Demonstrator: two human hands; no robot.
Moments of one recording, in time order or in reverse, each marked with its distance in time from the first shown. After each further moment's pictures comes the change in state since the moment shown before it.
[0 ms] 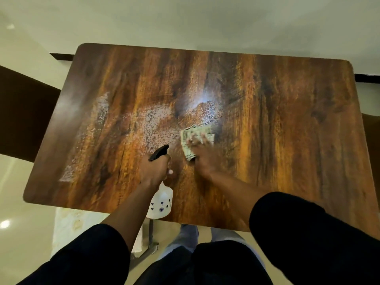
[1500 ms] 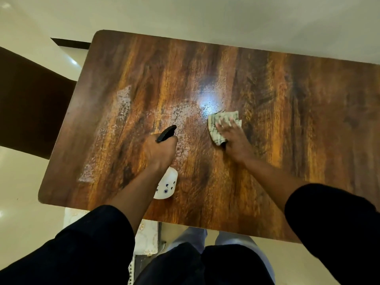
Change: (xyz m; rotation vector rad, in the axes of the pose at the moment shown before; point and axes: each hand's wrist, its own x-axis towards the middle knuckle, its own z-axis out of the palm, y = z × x) left_hand 0.072 0.022 -0.071 0.011 0.127 0.151; right_hand 0.060 0.004 -0.012 -0.020 0.071 -0.014
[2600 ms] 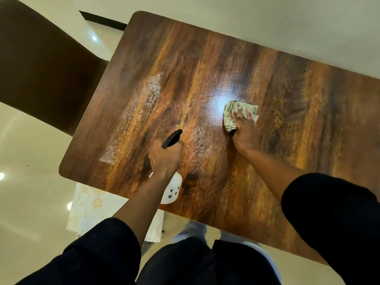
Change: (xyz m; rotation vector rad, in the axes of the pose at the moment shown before) left_hand -0.010 -0.027 -0.050 -0.040 0.161 -0.190; right_hand 0.053 -0.060 0.015 0.060 0.103 0.201
